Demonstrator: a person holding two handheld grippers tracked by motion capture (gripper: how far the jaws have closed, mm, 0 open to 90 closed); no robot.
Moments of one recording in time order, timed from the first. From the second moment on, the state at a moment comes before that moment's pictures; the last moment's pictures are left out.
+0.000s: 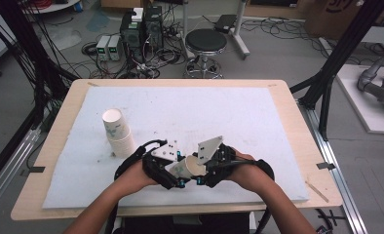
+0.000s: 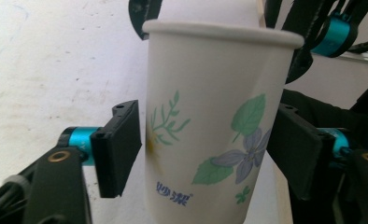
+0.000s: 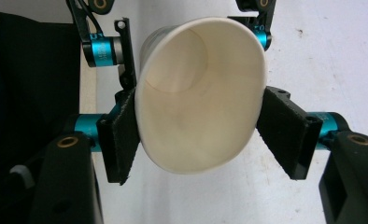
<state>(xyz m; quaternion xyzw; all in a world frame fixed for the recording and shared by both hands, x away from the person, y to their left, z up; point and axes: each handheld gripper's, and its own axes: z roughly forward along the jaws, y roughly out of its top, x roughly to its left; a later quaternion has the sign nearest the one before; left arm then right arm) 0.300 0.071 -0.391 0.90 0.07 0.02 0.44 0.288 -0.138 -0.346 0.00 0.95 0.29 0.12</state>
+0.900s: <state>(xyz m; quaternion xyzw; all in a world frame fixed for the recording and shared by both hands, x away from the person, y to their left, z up) 0.300 0.081 -0.408 0.86 0.12 0.03 0.49 0.292 -0.191 -0.350 0.11 0.89 0.44 0.09</state>
